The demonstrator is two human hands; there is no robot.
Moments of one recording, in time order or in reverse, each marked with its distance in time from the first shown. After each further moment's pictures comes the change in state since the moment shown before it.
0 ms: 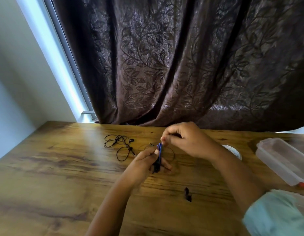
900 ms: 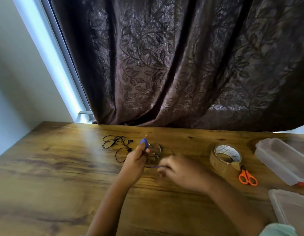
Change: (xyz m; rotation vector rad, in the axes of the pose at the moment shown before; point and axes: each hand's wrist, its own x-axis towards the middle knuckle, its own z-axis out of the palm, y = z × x) left_hand 0.018 -0.015 -0.029 0.446 0.295 0.161; right_hand -0.031 -0.015 0.048 -0.226 -0.319 0.216
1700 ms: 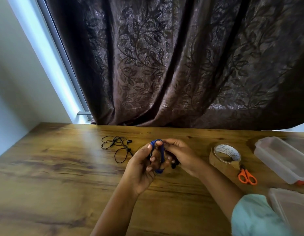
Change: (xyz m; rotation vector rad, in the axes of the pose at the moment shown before) left_hand -0.006 0.006 0.020 -1.151 -0.307 -0.196; right_hand 0.048 0.041 0.019 1.145 0.225 0.031
